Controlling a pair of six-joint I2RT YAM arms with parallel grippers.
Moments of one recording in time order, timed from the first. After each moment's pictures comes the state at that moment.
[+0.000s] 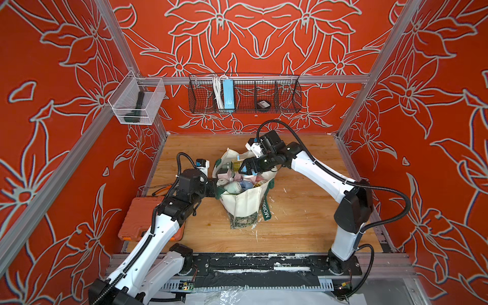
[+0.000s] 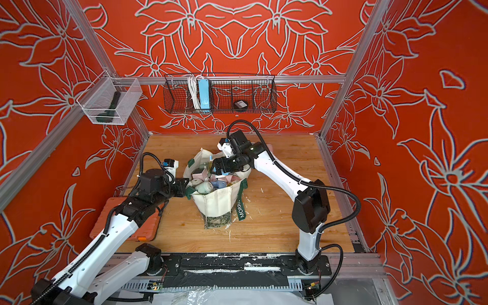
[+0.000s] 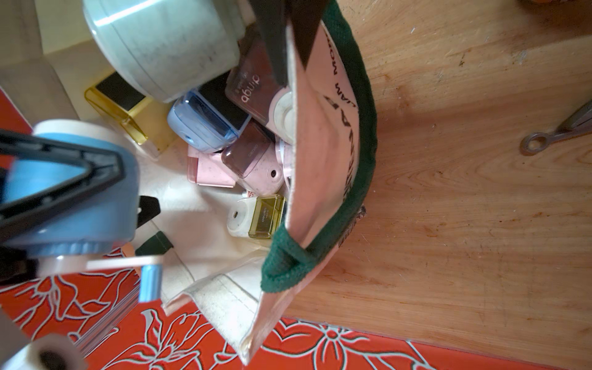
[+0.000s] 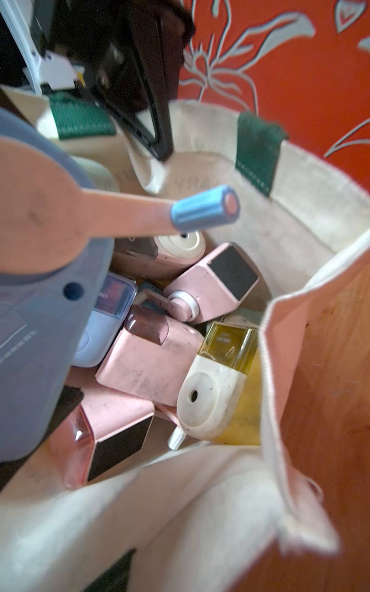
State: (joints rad) left arm -0.28 0.87 0.74 -0.42 0.11 -0.32; right arm 0.62 1.81 1.72 -0.78 -0.50 0.36
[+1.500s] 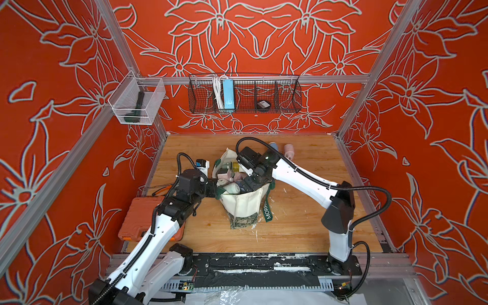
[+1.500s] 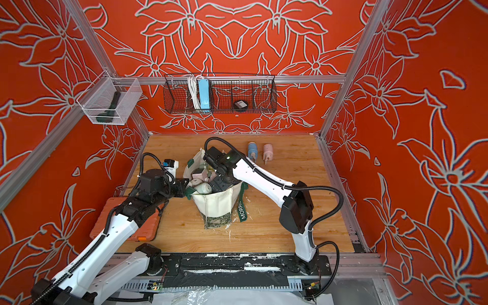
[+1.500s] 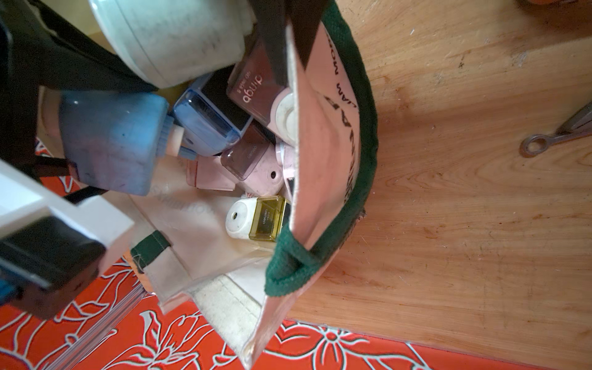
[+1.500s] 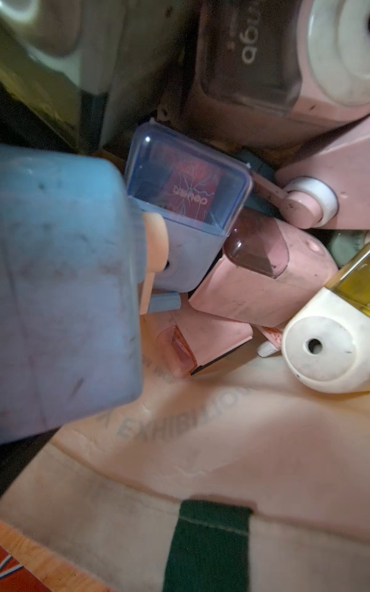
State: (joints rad) left arm -0.28 0.87 0.73 -0.42 0.11 -0.32; right arm 0.89 1.95 1.91 -1.25 0.18 0.16
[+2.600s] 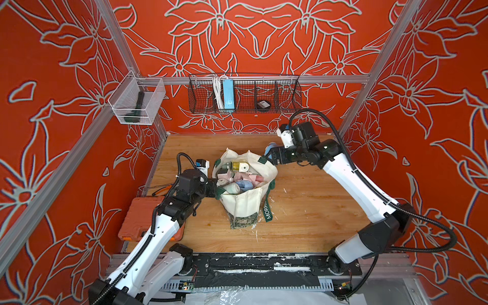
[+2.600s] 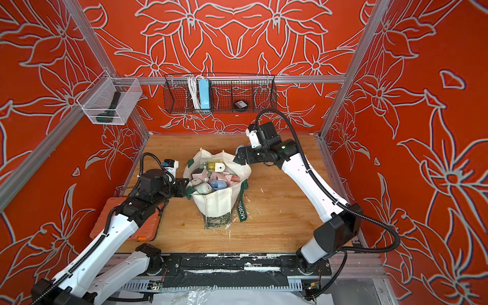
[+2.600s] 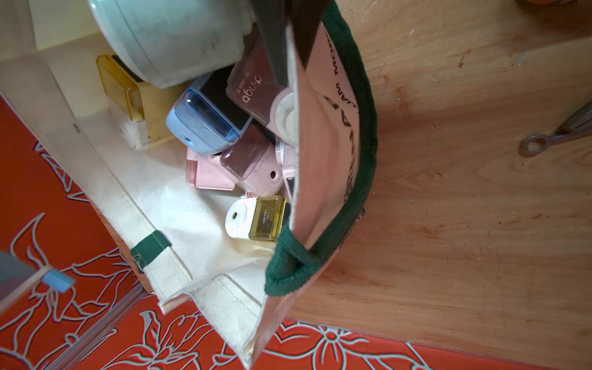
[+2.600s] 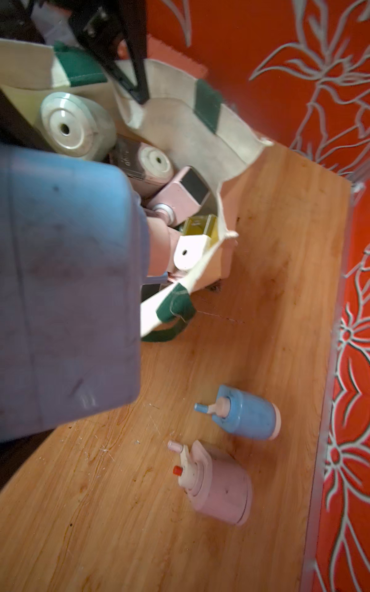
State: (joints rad) left arm -0.28 0.87 0.73 -0.42 0.11 -0.32; right arm 0.41 1.53 1.62 -0.85 -0.20 0.30
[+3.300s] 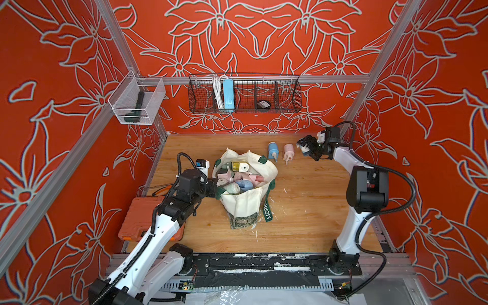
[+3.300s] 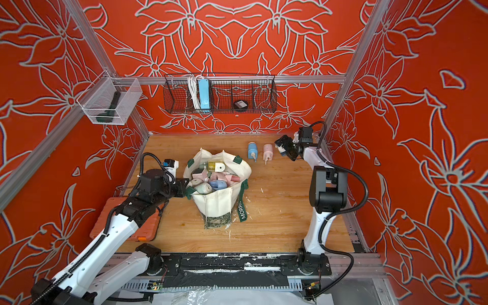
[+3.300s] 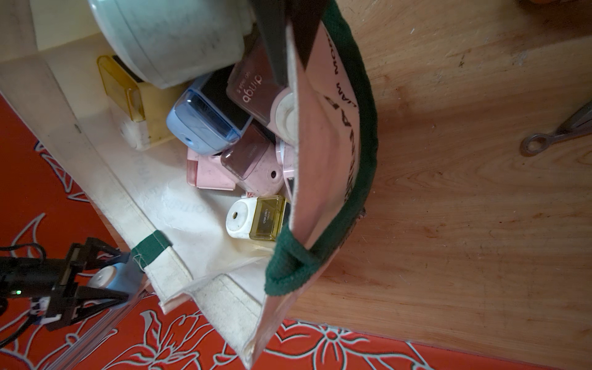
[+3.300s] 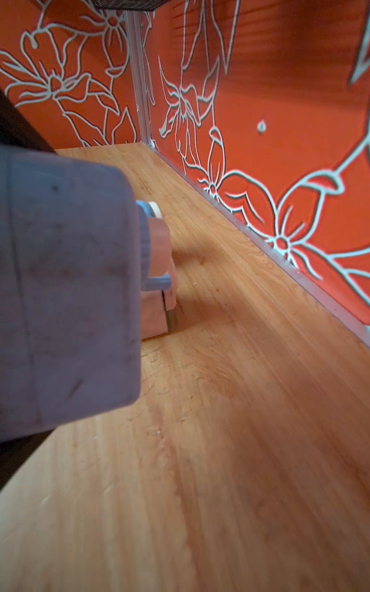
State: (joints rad) left arm -0.28 0.87 0.73 -0.42 0.11 -0.32; right arm -0.08 2.04 1.55 -0.29 -0.50 0.72
